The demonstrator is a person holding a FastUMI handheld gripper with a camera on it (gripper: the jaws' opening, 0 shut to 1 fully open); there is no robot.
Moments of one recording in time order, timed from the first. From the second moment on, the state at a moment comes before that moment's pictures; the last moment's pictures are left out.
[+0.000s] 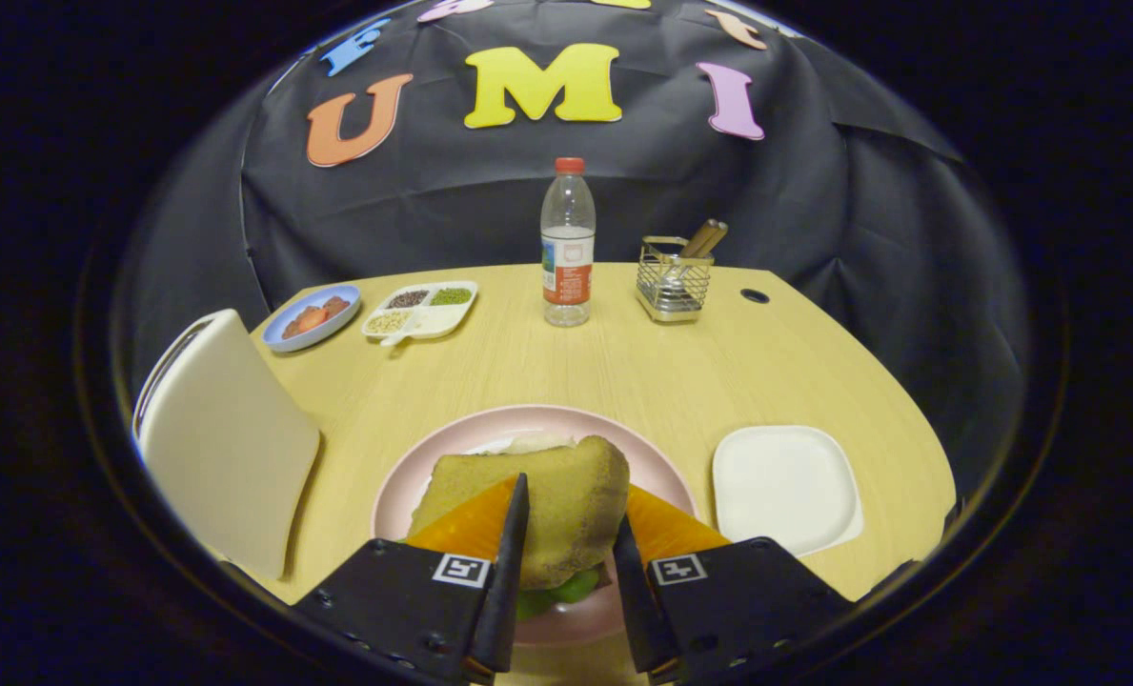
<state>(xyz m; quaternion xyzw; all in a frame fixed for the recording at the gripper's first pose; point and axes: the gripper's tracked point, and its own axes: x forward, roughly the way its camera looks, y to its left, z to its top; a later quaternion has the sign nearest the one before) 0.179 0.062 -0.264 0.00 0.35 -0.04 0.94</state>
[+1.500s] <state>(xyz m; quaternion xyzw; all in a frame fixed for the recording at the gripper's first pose) -0.014 0.062 -0.019 0.03 0.07 -0.02 1.00</state>
